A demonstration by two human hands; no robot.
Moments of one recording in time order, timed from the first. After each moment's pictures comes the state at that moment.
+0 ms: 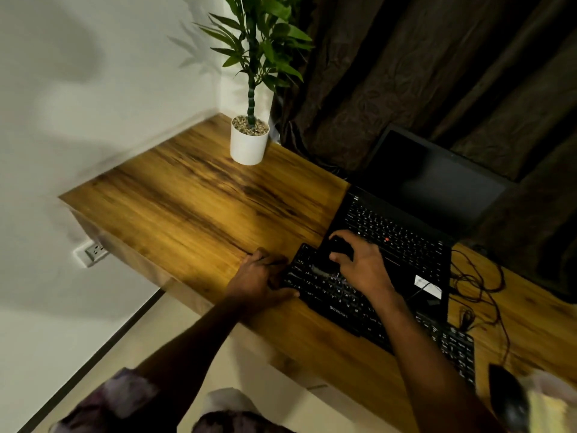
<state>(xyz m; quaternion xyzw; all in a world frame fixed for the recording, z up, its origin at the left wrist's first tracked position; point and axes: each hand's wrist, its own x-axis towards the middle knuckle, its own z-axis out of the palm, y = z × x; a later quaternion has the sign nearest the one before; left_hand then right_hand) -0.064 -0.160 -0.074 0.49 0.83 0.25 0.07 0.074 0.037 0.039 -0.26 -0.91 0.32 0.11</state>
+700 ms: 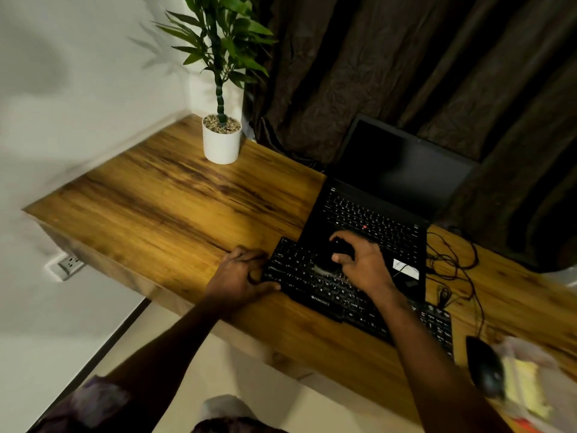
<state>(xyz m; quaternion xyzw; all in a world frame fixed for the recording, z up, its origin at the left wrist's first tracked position) -0.062 -0.161 -0.074 0.49 0.82 0.30 0.05 0.117 0.057 0.036 -0.30 -0.89 0.31 0.13</state>
